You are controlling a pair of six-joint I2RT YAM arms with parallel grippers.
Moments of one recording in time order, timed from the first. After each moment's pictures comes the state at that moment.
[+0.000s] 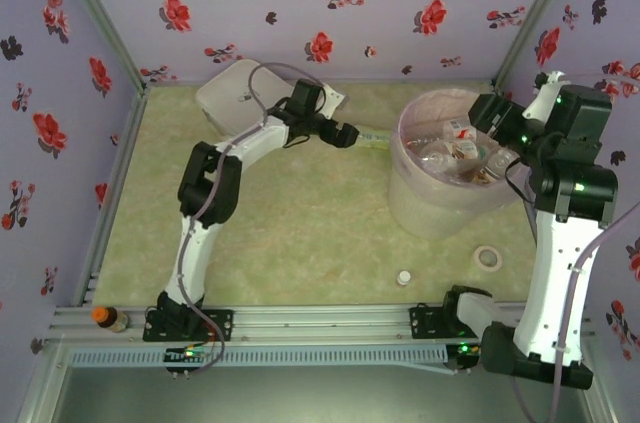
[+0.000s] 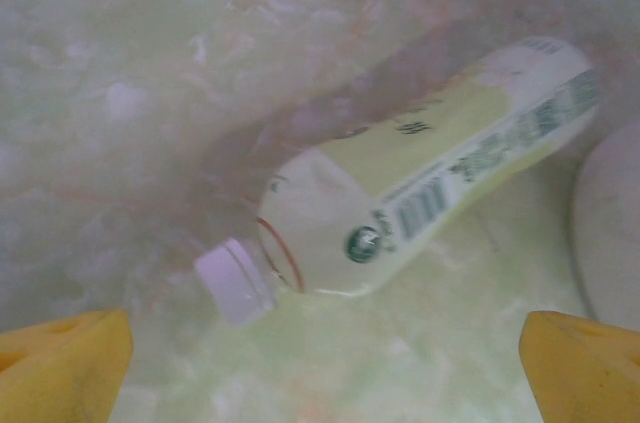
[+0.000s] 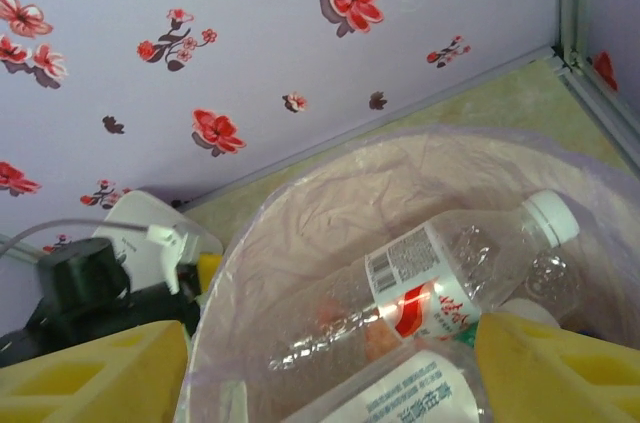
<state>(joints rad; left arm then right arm) -0.58 2.31 1.90 -0.32 0.37 0.01 -0.17 1.05 1.65 -1.06 -0.31 0.36</state>
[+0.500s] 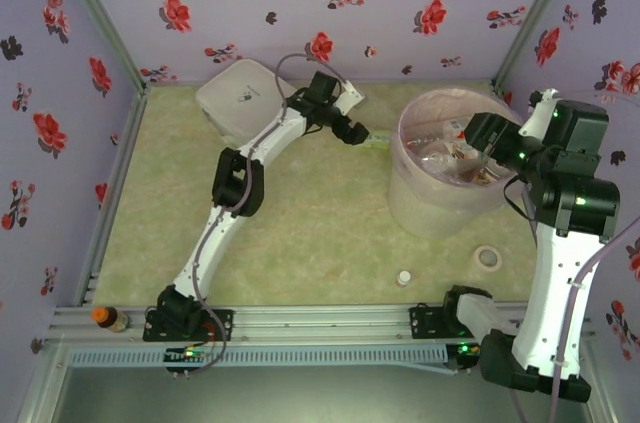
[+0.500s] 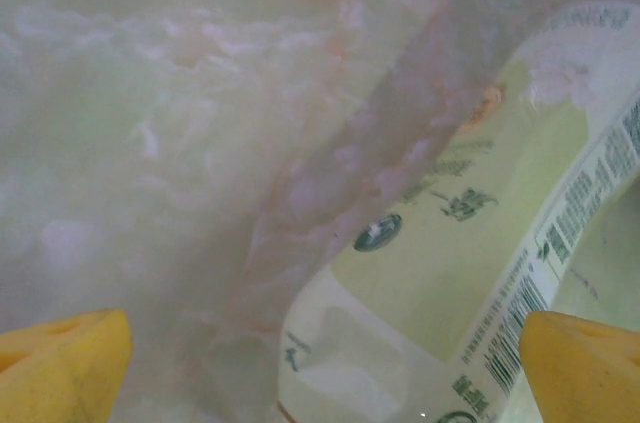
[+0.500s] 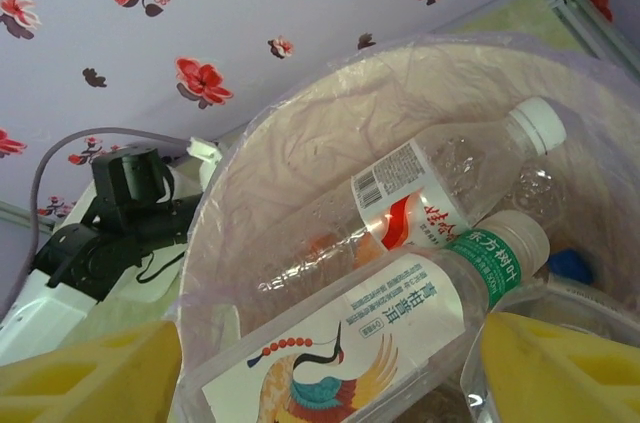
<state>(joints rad) -0.59 2.70 2.53 -0.64 0.44 0.27 -0.17 1.01 1.63 -1.19 -0.33 0.36</state>
